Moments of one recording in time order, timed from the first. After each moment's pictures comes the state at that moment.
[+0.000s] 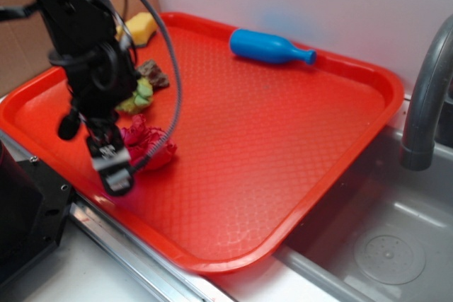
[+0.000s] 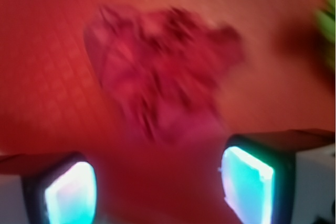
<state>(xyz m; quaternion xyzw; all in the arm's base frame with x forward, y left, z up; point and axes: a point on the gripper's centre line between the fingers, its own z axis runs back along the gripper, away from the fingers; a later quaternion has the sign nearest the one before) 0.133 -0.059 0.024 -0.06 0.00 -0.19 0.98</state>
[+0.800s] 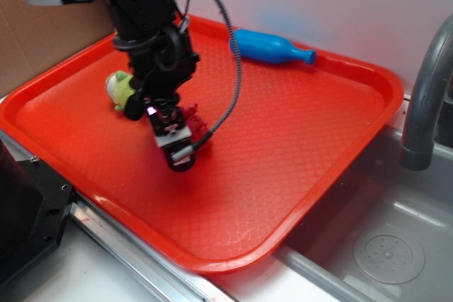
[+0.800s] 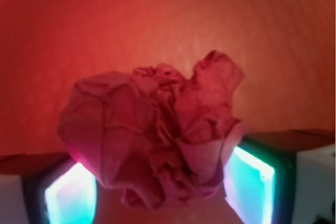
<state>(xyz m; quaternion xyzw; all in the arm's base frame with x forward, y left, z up) 0.189 -0.066 0.037 -0.04 -0.03 -0.18 0.98</state>
